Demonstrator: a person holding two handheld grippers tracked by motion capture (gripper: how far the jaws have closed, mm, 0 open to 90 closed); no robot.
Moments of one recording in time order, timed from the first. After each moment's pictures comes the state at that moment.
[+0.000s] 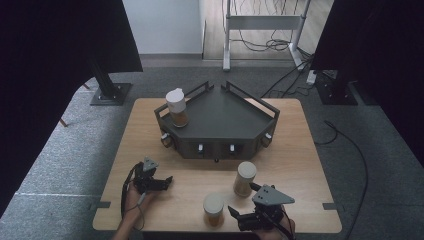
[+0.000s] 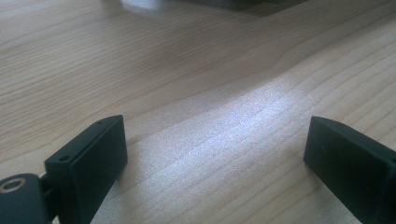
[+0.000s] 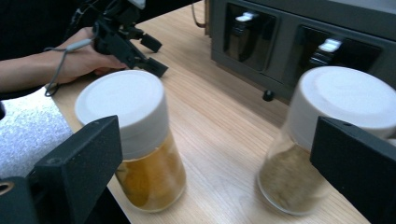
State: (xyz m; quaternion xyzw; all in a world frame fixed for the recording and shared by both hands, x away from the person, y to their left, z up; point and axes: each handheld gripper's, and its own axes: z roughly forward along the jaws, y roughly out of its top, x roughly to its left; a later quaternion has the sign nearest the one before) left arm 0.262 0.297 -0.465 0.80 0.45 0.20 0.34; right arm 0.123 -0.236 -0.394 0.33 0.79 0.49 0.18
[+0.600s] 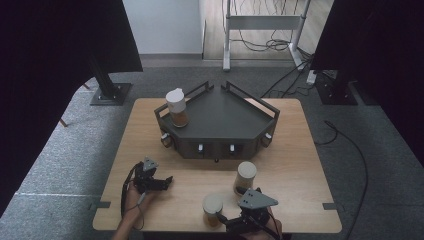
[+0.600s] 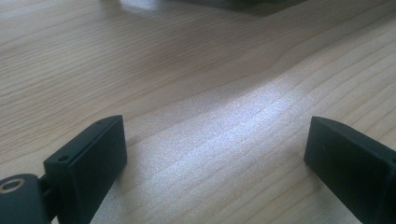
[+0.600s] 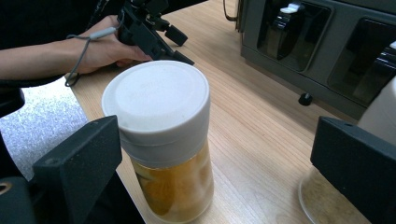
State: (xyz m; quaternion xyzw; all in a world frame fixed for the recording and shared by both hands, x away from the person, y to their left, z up) left arm 0.263 0.298 -0.465 0.80 0.45 0.20 0.34; right arm 0.131 -0.215 -0.408 0.30 0.80 0.49 0.17
